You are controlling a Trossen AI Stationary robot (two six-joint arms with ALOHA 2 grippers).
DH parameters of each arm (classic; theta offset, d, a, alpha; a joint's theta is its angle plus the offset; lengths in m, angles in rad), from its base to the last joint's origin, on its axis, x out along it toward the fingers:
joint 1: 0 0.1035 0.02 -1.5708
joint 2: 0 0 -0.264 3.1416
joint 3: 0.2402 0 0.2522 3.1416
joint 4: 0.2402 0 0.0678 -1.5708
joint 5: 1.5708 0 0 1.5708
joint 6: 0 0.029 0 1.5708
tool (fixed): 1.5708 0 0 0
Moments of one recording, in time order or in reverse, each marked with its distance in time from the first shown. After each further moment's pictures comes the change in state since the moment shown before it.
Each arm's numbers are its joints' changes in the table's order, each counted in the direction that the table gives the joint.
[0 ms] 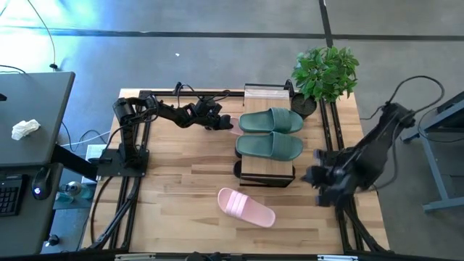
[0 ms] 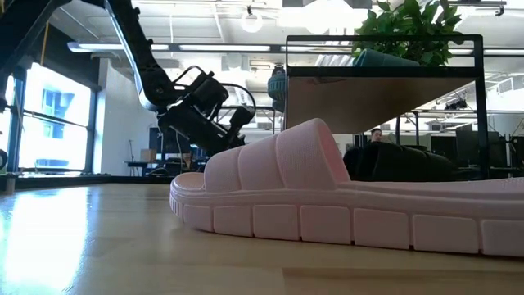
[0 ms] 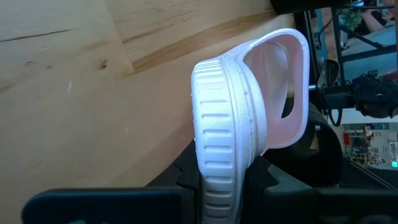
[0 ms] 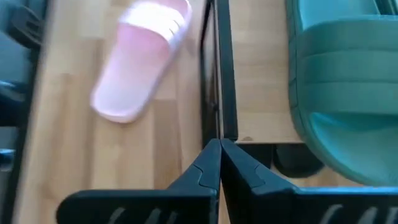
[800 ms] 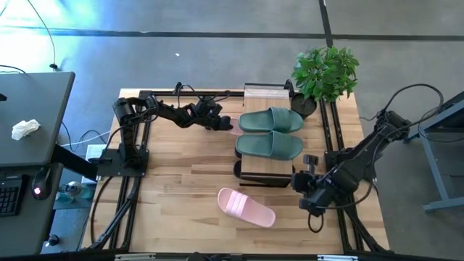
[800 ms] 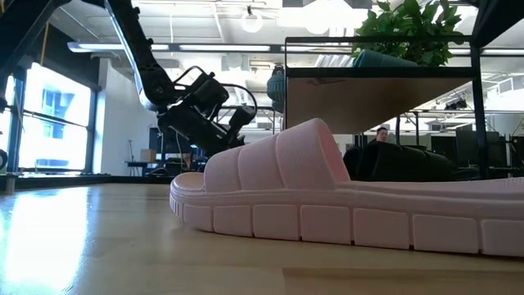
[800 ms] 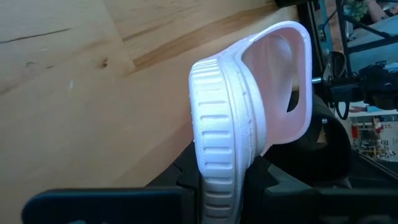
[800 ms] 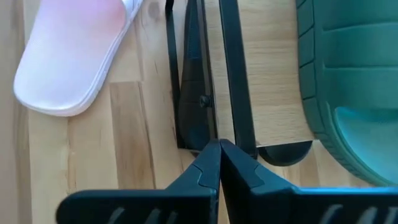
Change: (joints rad) left arm -0.001 0.000 0.001 0.028 -0.001 0.049; right arm -0.081 0.201 0.000 0.015 0.012 0.018
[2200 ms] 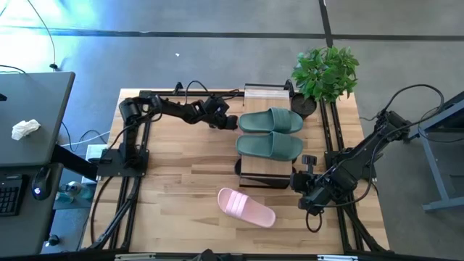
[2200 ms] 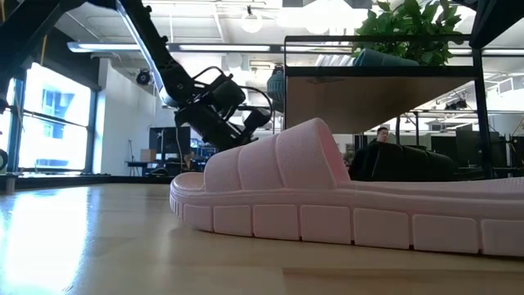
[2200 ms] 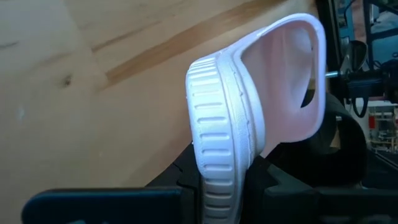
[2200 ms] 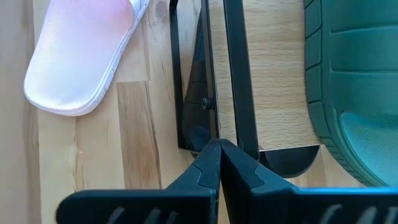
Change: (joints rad) left arm -0.032 0.064 0.171 0.185 0.005 0.017; right arm -0.020 0.000 -0.001 -0.026 -0.032 -0.025
